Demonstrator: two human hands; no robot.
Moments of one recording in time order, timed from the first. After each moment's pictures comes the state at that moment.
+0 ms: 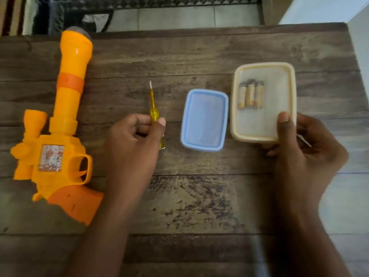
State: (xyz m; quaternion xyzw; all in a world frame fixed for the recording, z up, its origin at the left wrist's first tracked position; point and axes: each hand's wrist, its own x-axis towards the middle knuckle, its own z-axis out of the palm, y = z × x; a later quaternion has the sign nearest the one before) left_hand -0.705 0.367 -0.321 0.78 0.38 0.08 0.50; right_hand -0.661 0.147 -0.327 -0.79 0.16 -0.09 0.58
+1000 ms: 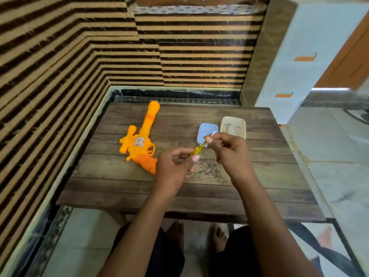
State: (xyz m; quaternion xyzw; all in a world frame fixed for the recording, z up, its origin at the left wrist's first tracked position) left_hand -0.858 0.313 -0.235 0.71 0.21 0.14 0.66; right_hand -0.775 0.171 -0.221 -0.74 -0.11 0.08 0.66
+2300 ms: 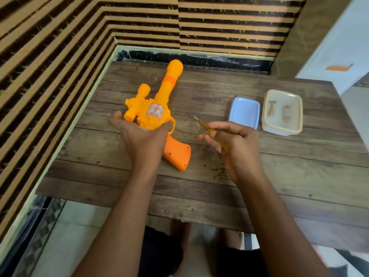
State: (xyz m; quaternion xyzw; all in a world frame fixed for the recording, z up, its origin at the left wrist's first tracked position) left_hand -0.807 0.425 -0.302 0.67 0.45 0.31 0.49; right_hand -0.747 0.256 -0.304 -0.58 0.01 0.19 0.79
